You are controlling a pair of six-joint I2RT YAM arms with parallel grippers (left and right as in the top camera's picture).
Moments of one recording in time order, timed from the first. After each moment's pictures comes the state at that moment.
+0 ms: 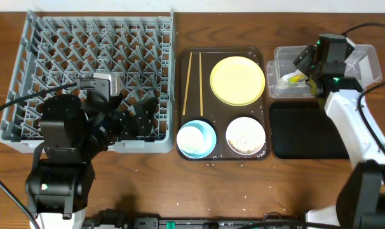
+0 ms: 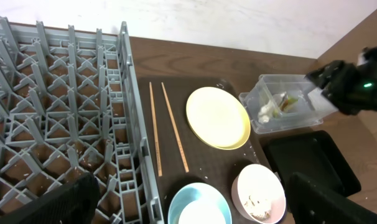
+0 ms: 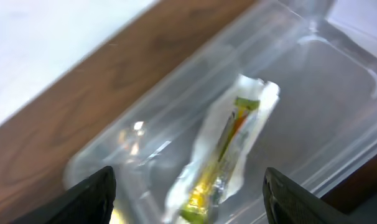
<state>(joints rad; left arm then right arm) -0.05 0.87 1.09 -0.74 0.43 -0.20 0.00 1.64 1.19 -0.29 0.21 0.62</state>
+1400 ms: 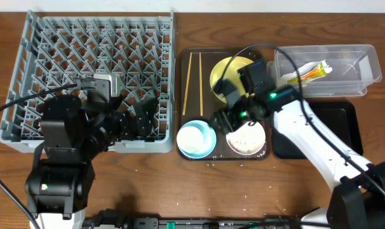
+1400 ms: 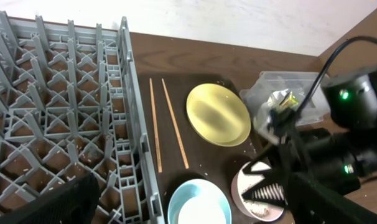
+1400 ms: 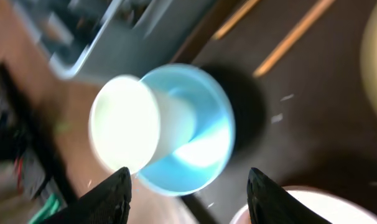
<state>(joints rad) -0.05 0.87 1.09 -0.75 0.43 -0.20 0.48 1.63 1.20 -0.77 -0.53 -0.09</state>
